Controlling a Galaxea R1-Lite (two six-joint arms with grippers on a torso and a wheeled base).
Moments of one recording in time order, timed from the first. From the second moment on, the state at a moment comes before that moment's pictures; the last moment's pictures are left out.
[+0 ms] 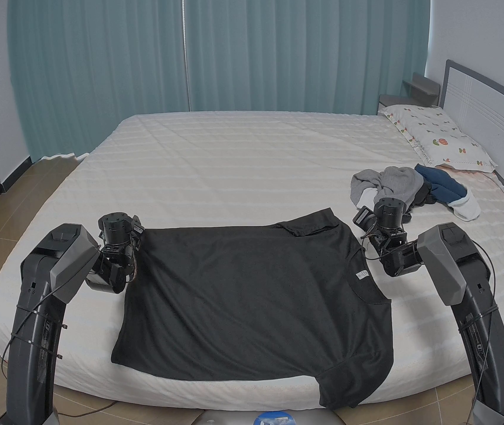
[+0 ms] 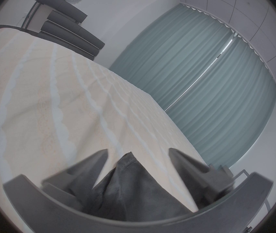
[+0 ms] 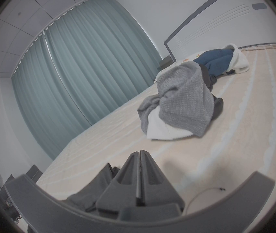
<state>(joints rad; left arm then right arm) -0.02 2.76 -1.60 -0.94 0.31 -0.90 0.14 2.87 -1.95 -0.77 -0.23 0.60</state>
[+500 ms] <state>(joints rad) 0.00 2.57 -1.26 -0.99 0.21 -0.91 0.14 2.58 -1.32 -0.87 -0.09 0.62</state>
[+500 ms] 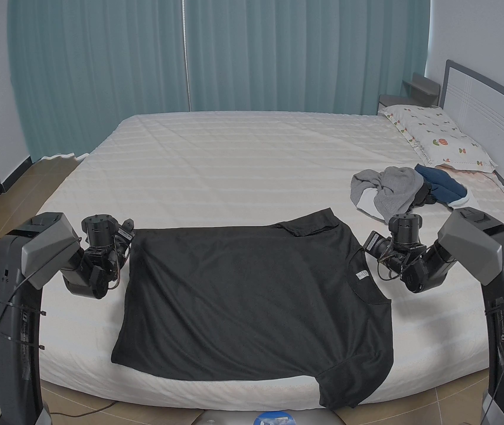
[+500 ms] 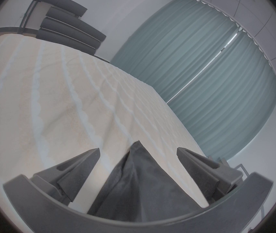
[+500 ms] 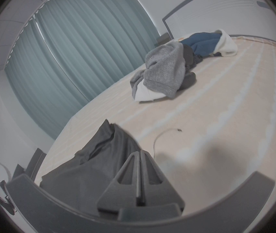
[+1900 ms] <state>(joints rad) 0.03 2.09 -0.31 -1.07 -0.27 -0.89 0.14 2.14 -0.06 -1.55 0.36 0.96</state>
